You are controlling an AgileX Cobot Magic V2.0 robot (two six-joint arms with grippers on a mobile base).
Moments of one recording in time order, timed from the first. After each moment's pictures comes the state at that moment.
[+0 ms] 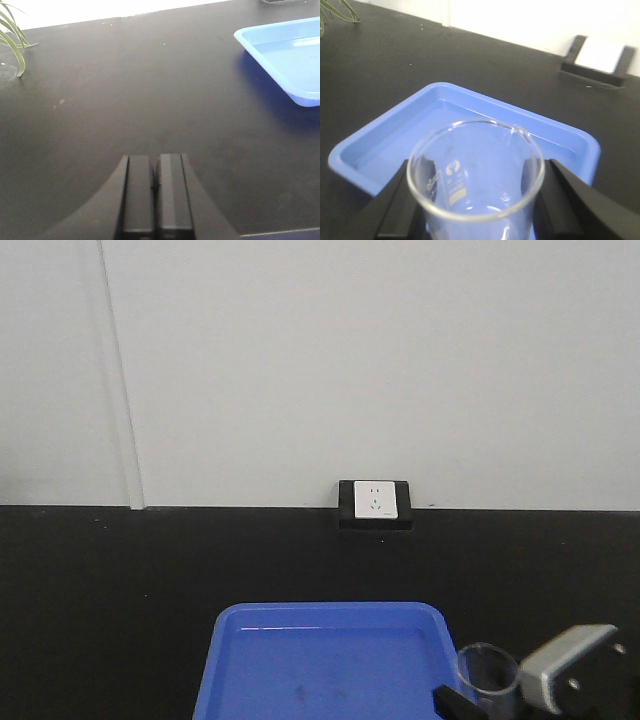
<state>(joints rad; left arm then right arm) -0.04 -0.02 0.03 0.06 0.37 0.02 0.37 1.09 -0.44 -0.45 -0.29 0.38</state>
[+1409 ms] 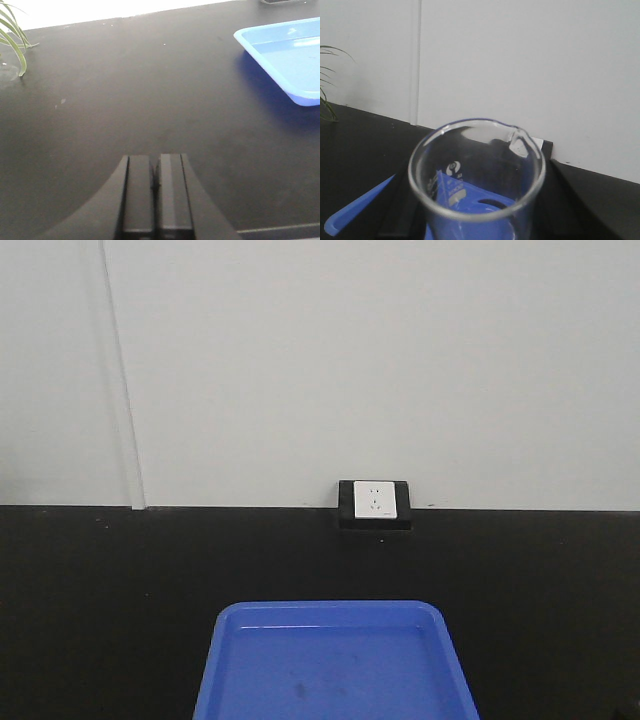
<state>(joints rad) -0.04 -0.02 0.03 0.06 0.37 0.02 0.37 0.40 -0.33 -0.44 -0.05 0.38</state>
